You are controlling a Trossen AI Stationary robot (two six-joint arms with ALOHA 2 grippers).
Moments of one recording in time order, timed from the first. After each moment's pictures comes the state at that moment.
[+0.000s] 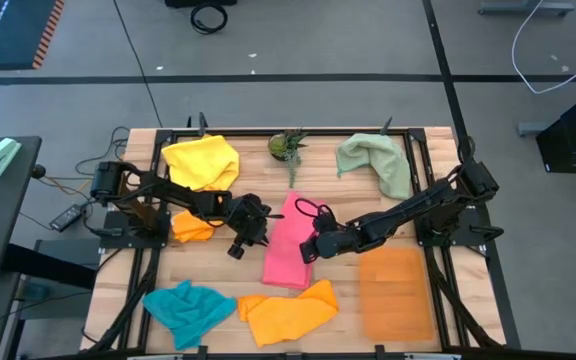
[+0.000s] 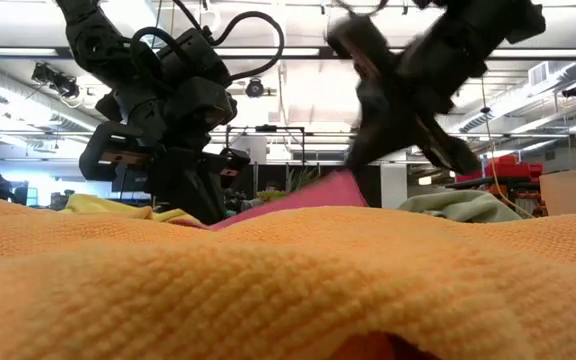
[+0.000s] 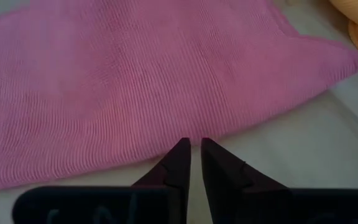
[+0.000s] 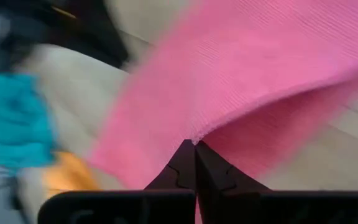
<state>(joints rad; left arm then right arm) 0.03 1.67 0.68 0.15 0.33 0.46 0.29 1.69 0.94 -0.17 0.29 1.38</state>
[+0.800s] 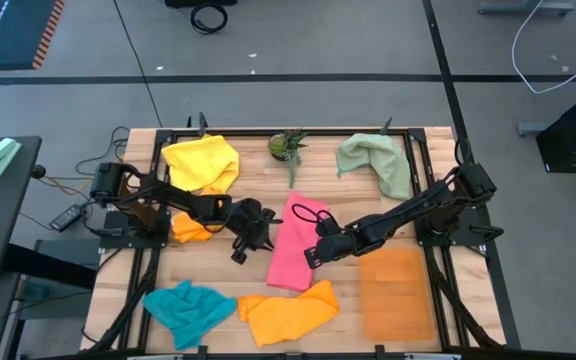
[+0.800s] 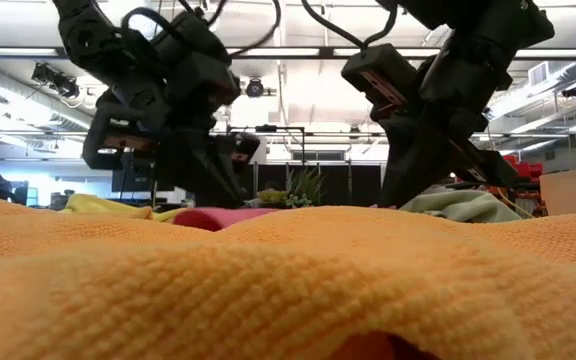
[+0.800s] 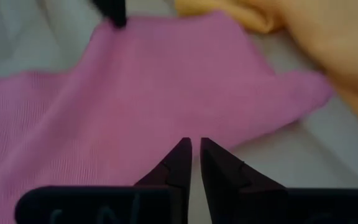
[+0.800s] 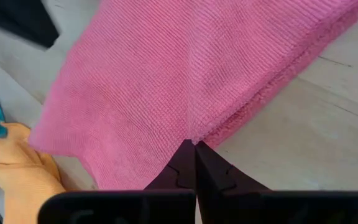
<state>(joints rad) -0.03 1.67 0.68 0.29 0.34 0.44 0.31 1.71 0.94 -0.26 0.20 1.40</state>
